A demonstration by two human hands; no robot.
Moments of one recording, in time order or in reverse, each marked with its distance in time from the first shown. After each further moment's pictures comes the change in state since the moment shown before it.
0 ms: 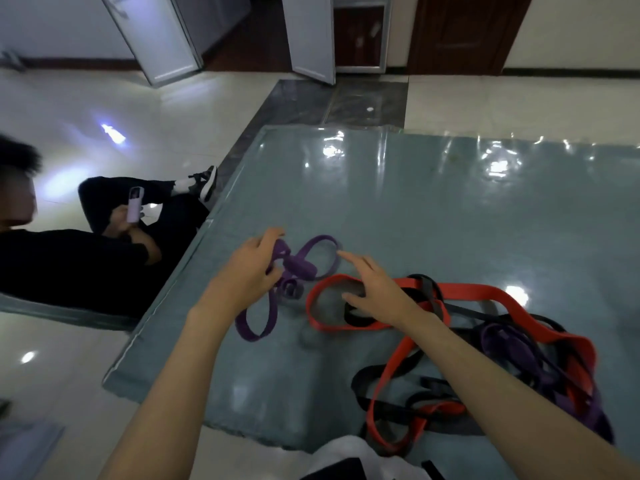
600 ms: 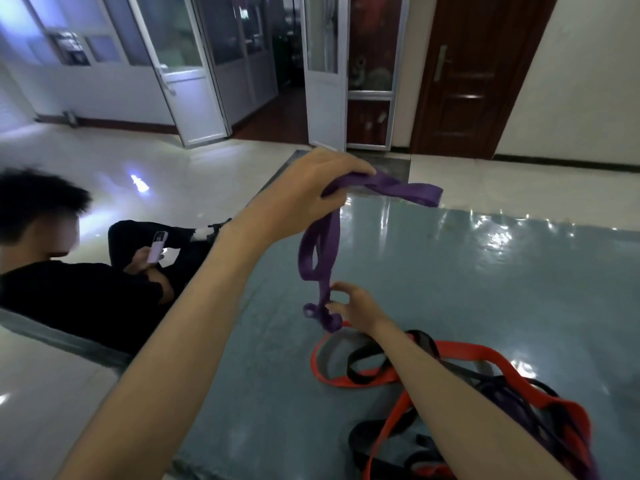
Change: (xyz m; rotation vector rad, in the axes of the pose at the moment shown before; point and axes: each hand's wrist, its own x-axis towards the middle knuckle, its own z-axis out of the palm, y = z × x) left_hand 0.037 0.143 -0.166 0.063 0.306 0.625; right_hand 0.059 -0.045 -0.009 0.148 0.109 0.113
